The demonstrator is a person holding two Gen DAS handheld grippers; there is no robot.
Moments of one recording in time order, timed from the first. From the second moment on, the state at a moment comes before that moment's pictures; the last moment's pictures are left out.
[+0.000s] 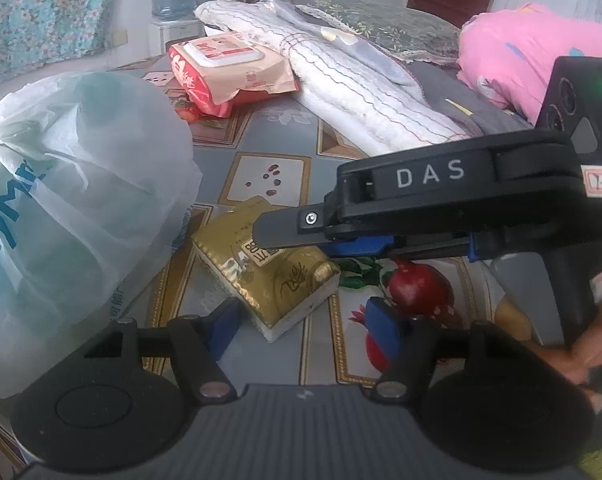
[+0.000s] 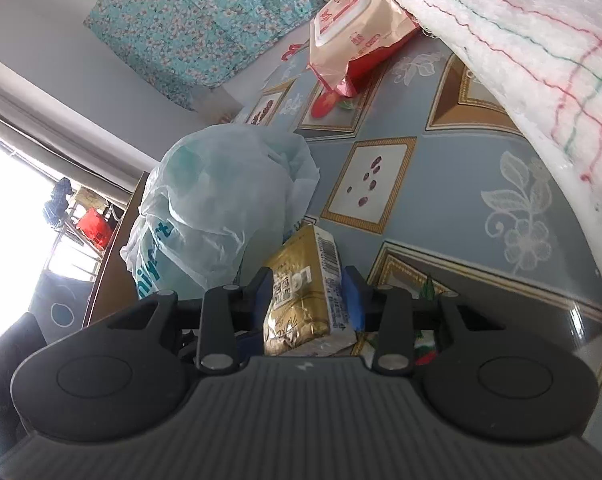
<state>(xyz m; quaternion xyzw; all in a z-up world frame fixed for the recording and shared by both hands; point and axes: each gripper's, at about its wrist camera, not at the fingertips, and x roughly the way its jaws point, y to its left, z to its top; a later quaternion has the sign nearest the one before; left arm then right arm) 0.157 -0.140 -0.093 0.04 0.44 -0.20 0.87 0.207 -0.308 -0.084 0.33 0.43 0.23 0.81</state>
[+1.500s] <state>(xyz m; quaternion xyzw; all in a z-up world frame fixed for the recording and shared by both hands) 0.155 -0.148 -0.096 0.08 0.42 -0.19 0.88 0.191 -0.306 -0.081 0.29 0.42 0.22 0.83</state>
